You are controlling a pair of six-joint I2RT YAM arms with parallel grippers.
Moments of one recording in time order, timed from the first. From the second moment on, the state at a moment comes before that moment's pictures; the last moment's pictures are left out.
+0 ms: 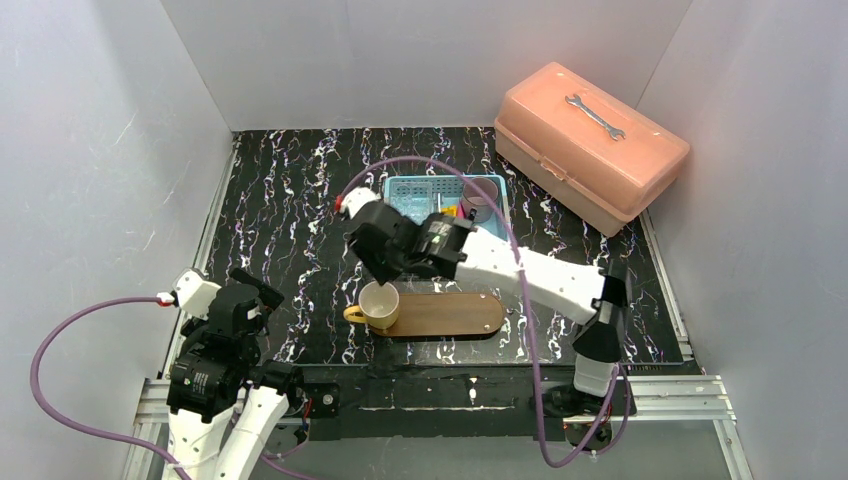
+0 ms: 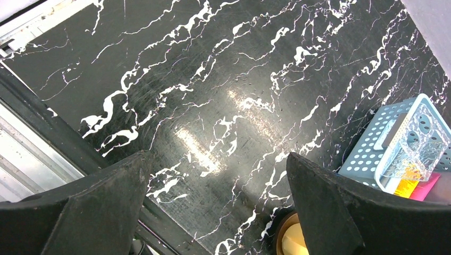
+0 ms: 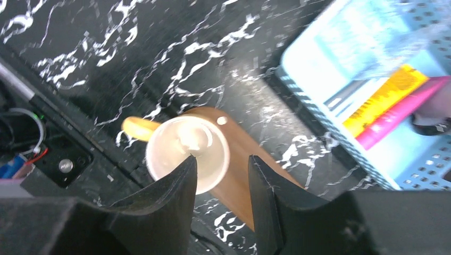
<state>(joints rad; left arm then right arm) -0.24 0.35 0.85 -1.21 -0.64 -0.90 1.27 1.82 1.86 -0.91 0.30 0.29</state>
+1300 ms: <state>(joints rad) -0.24 0.39 0.85 -1.14 -0.58 -0.82 0.62 2.03 1.86 -0.78 0.37 0.47</state>
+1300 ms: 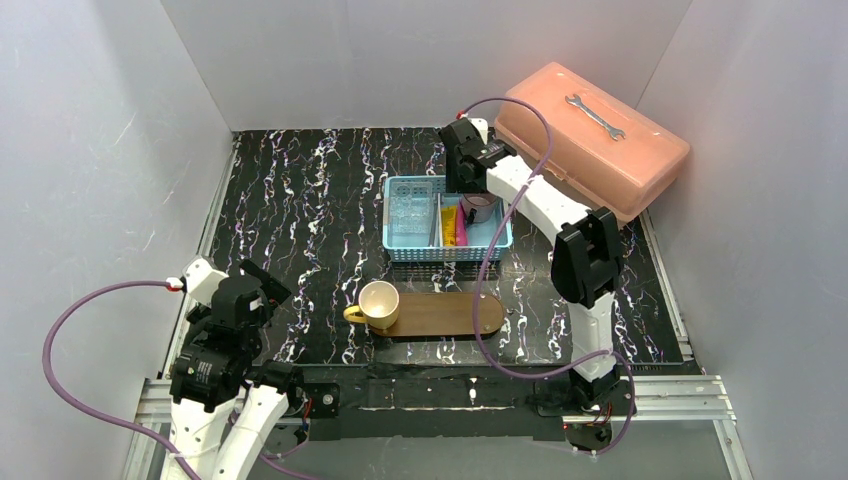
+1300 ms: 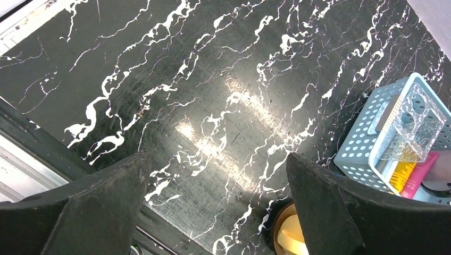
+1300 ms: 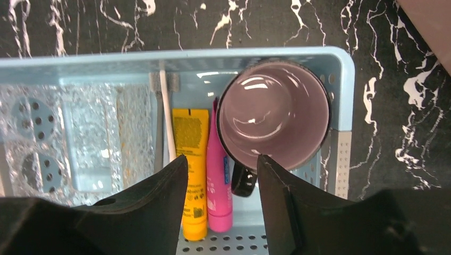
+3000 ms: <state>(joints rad) -0.24 0.40 0.85 -1.13 -0.56 -0.81 0.57 2.23 2.00 -0.76 0.40 0.59</state>
